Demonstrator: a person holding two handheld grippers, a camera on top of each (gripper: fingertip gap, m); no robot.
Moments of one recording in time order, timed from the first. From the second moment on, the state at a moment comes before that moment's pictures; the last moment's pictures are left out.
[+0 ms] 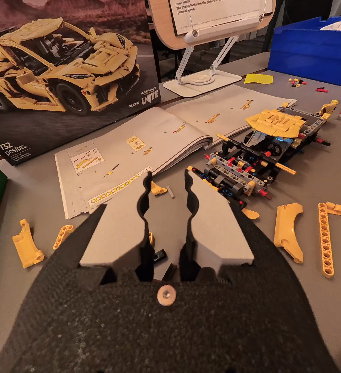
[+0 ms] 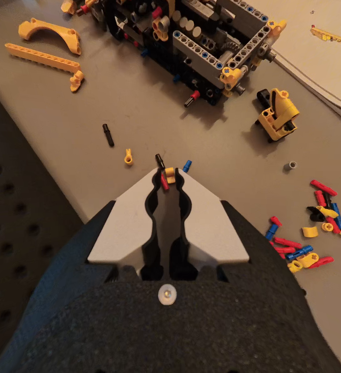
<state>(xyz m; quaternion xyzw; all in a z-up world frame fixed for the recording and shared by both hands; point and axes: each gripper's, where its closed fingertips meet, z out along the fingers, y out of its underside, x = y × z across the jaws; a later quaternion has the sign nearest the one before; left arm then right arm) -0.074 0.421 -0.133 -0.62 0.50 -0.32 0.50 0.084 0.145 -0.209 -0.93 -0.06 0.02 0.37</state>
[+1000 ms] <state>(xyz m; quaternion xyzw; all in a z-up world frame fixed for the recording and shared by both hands) -0.074 0.236 -0.025 -0.39 0.35 -0.85 0.10 -0.073 0.256 -0.018 -0.44 0.04 0.74 0.51</state>
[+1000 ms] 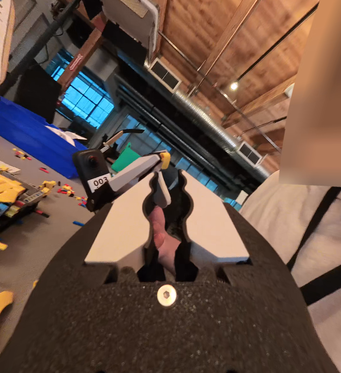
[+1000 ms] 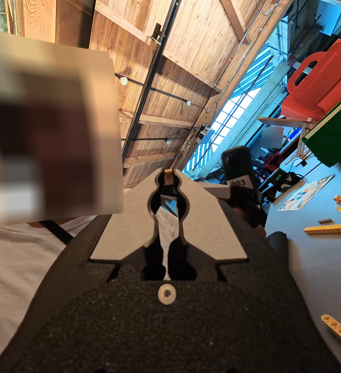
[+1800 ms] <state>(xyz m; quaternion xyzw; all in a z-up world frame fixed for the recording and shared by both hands) -0.071 0.250 -0.047 -0.41 0.32 -0.85 0.01 -0.083 0.263 -0.063 -0.70 -0.26 0.12 0.65</state>
